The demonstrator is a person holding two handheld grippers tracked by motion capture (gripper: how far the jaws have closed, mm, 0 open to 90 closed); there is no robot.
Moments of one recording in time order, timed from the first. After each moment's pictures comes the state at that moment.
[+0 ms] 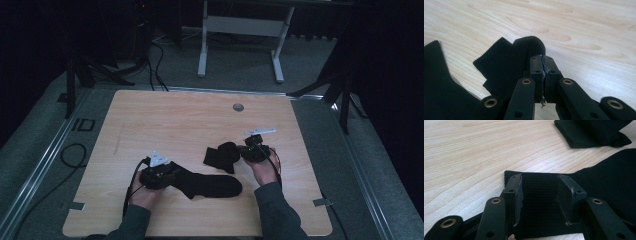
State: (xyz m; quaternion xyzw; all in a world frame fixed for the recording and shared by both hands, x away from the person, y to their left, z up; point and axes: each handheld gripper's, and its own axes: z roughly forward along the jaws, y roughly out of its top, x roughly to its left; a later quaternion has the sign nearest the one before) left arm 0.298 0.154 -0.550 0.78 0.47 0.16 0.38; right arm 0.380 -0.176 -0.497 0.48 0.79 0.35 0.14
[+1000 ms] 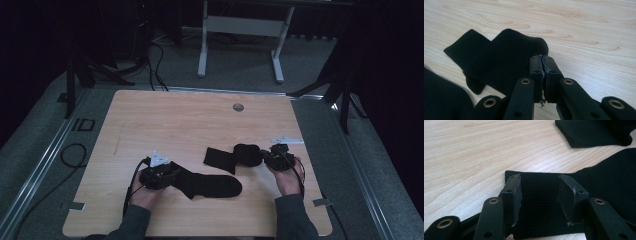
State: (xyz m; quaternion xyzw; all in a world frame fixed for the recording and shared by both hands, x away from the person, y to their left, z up) left arm 0.297 0.154 -0.549 0.78 0.47 0.16 0.38; right arm 0.355 -0.246 -0.502 0.50 0.76 0.36 0.18
